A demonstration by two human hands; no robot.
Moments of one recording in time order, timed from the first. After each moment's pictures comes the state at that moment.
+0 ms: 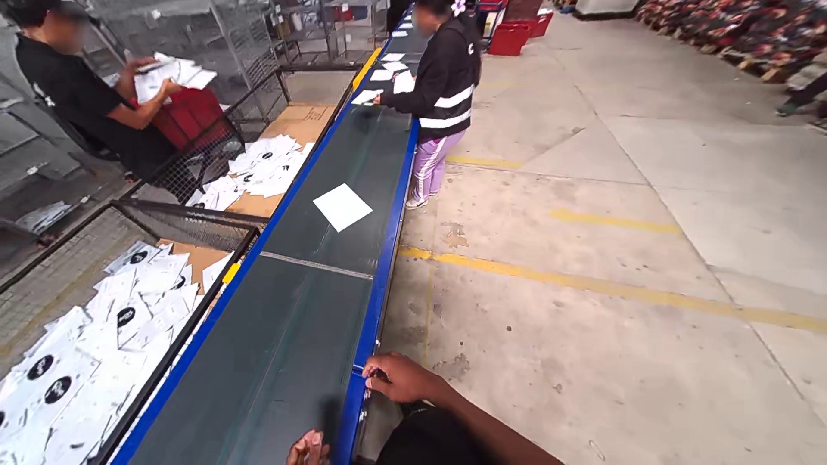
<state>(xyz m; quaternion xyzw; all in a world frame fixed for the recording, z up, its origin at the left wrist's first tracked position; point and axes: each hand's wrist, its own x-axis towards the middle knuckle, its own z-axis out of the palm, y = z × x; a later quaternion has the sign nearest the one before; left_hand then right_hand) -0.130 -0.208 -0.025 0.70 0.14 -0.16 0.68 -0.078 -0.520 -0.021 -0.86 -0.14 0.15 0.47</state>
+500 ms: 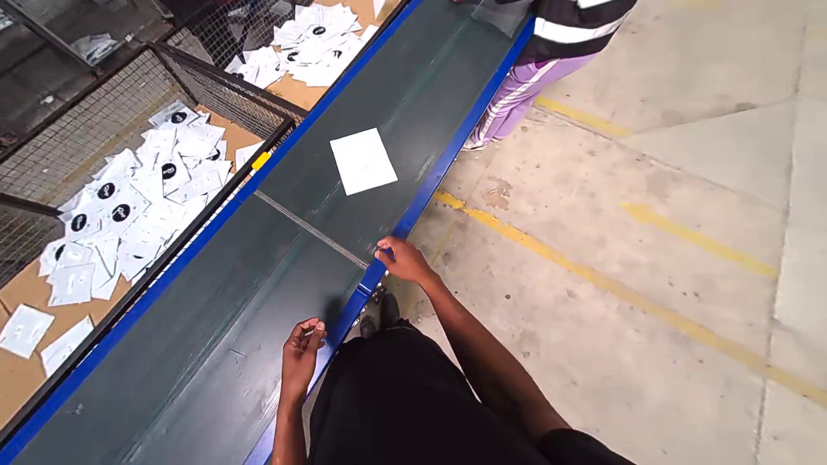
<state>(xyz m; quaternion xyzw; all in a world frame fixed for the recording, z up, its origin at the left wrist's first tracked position) -0.128 -0.234 -0.011 0.73 0.19 -0.12 0.65 0.029 -0.552 -0.036 -0.91 -0.03 0.16 0.38</state>
